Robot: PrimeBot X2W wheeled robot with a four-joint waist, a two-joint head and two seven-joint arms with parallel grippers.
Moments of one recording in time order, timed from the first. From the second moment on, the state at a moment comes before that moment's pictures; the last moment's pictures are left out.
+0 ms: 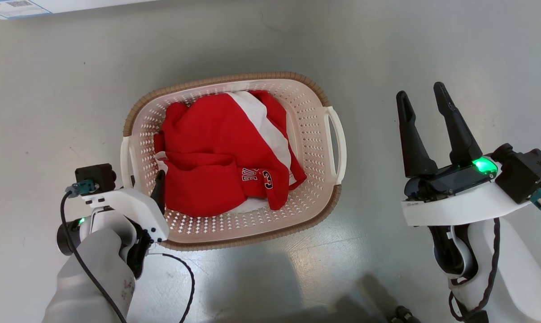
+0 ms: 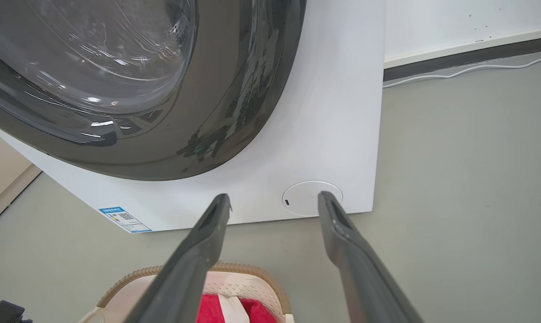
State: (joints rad) left arm -0.77 0.13 -0.32 1.25 -0.62 -0.12 -0.26; right arm -0.37 -0.15 0.15 0.07 0.37 0.12 -0.25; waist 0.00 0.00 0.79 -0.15
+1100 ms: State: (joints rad) left arm -0.53 0.13 -0.19 0.82 -0.44 -0.12 -0.26; right arm -0.29 -0.16 0.15 0.14 0.40 0.12 -0.25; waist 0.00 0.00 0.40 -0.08
